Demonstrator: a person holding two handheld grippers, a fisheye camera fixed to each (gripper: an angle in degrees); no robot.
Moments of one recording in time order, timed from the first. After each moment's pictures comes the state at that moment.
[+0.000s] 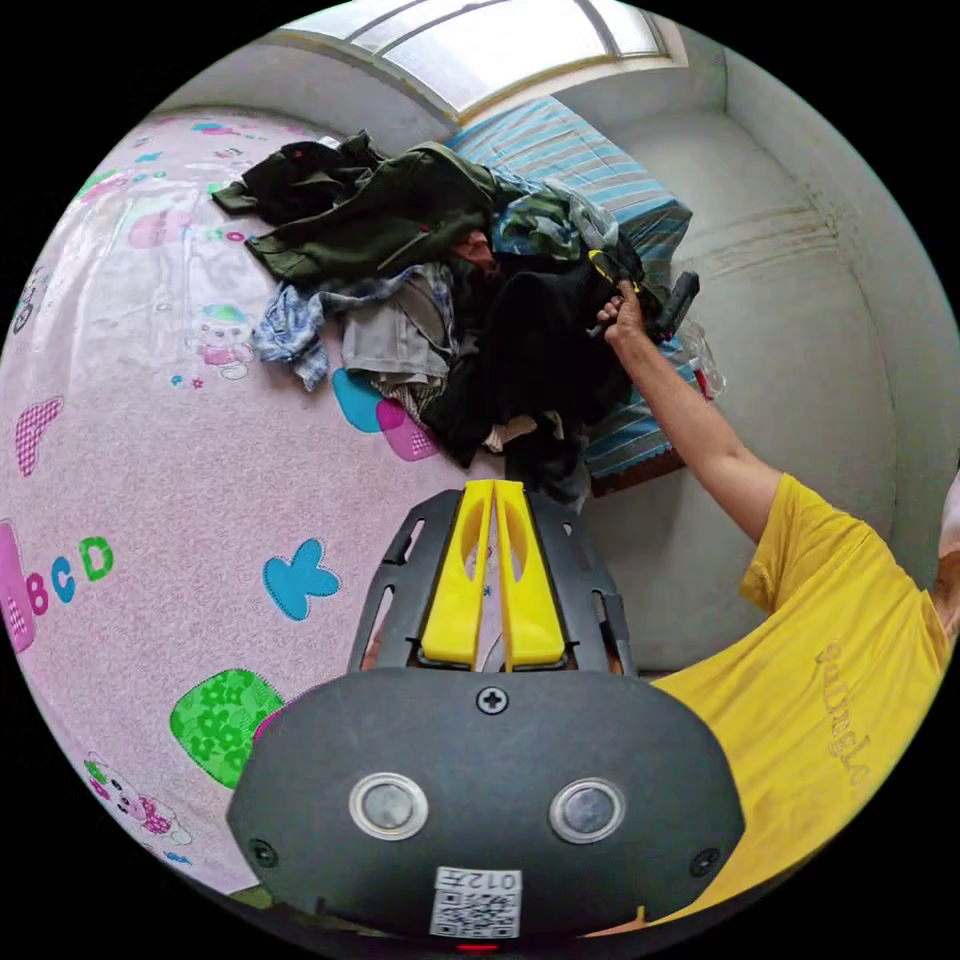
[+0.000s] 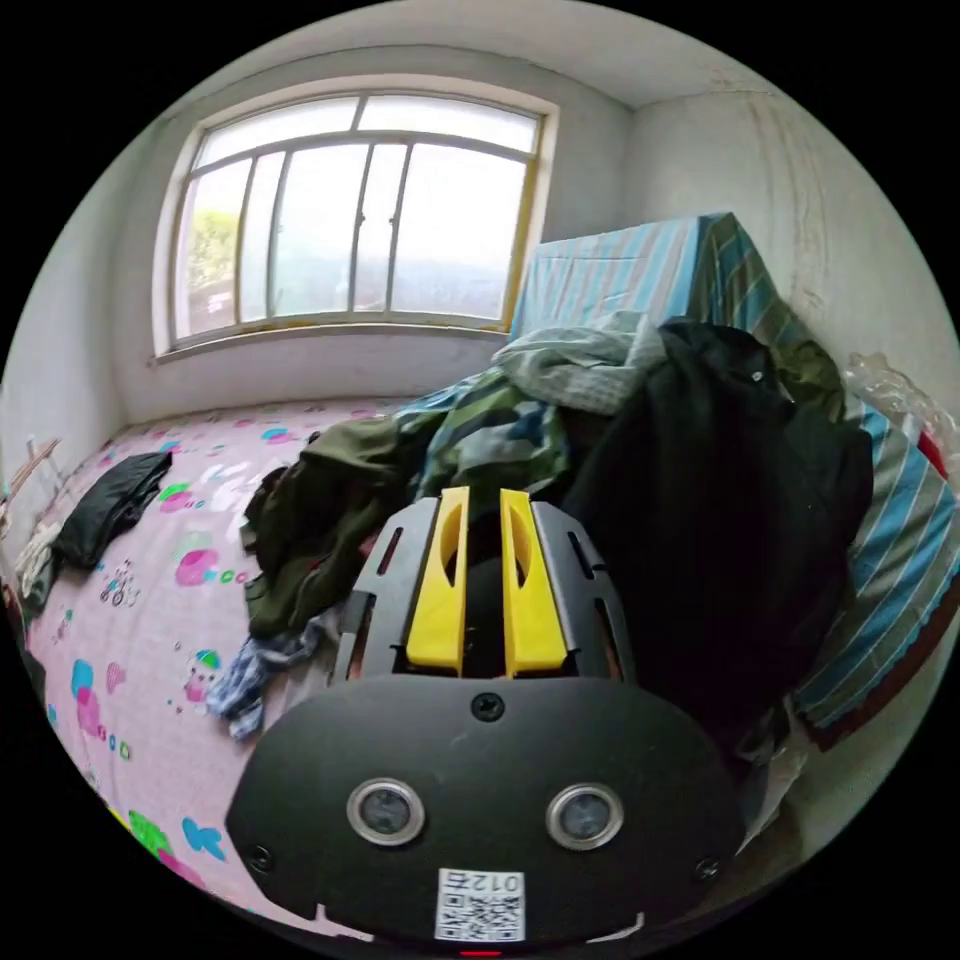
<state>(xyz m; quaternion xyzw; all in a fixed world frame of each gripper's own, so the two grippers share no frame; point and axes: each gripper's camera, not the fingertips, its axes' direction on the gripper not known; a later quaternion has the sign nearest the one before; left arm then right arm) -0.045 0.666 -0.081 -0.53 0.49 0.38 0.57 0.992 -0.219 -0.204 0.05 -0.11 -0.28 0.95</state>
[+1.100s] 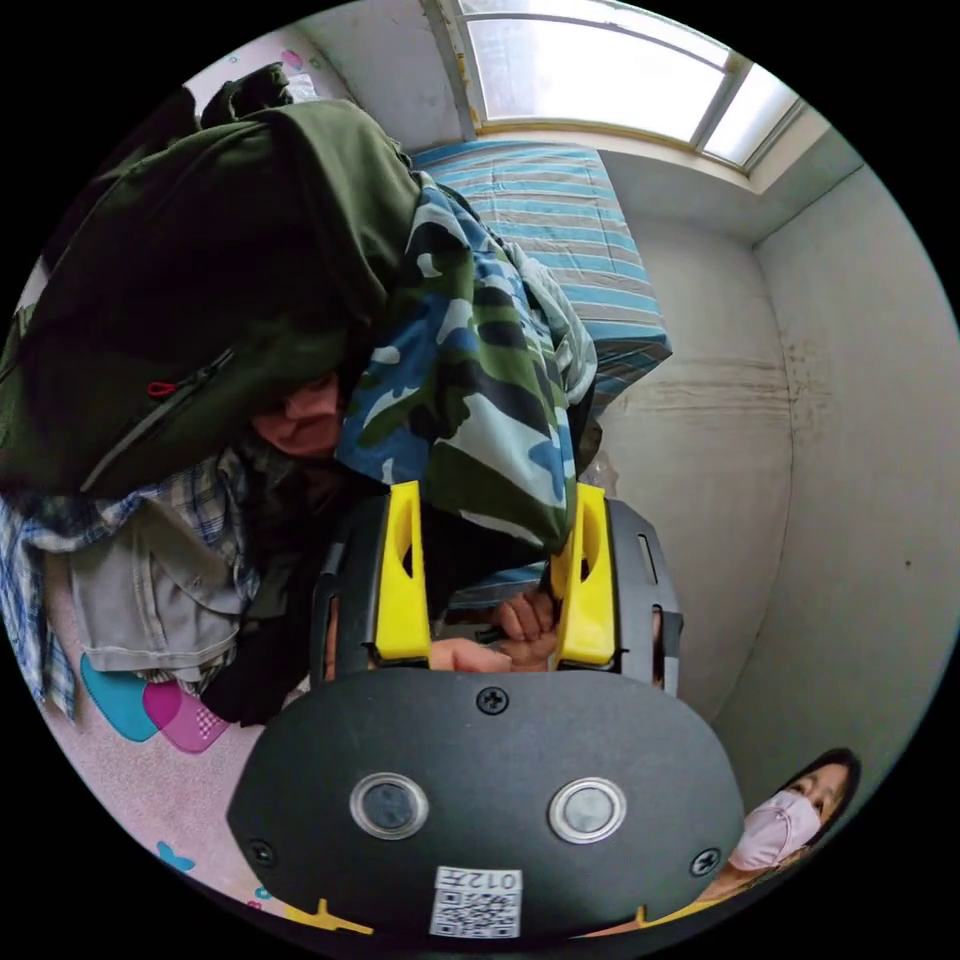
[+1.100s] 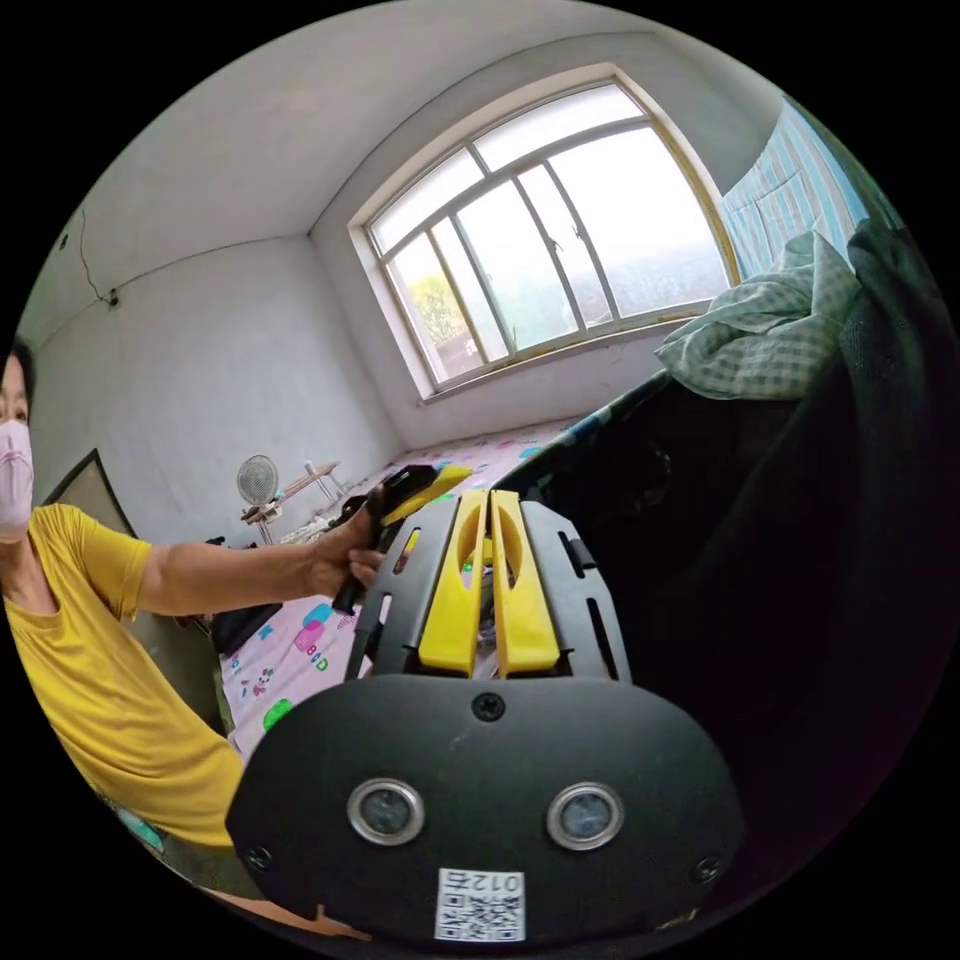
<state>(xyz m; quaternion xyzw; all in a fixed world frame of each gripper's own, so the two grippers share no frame) 0.404 0.827 -0.020 -0.63 0.56 0.16 0.51 1.295 -0.365 -0.057 -0.08 -0.54 -0.28 0.79</state>
